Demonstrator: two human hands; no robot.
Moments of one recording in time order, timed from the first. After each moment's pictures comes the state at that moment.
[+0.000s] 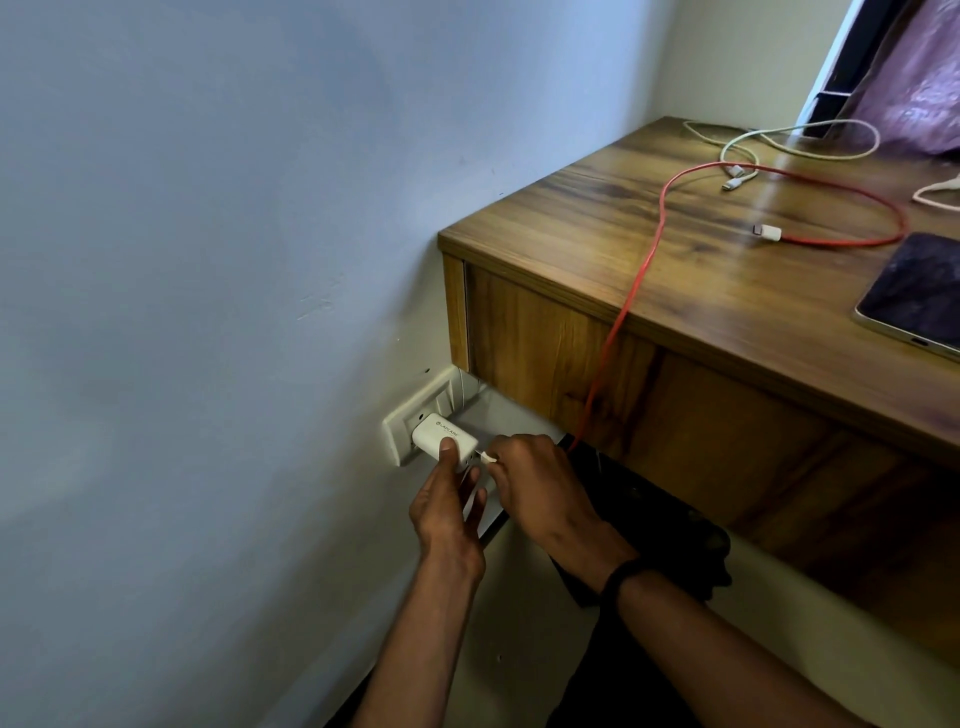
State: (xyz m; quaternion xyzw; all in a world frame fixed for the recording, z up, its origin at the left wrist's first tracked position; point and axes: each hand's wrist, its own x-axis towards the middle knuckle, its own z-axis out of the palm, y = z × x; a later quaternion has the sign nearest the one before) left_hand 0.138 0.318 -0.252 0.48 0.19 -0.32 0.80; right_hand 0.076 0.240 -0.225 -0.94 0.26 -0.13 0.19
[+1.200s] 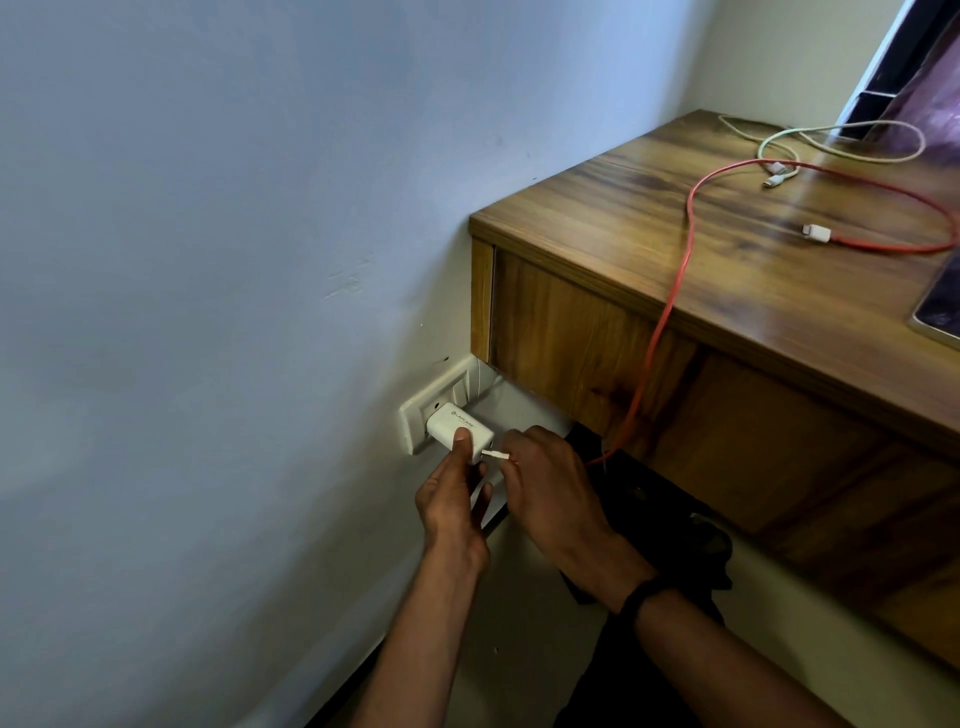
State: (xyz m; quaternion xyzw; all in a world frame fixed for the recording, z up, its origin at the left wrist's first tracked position) left_hand 0.148 0.322 -0.256 0.49 0.18 -0.32 0.79; right_hand 0.081 0.250 -0.236 -0.94 0.25 -0.16 0.17
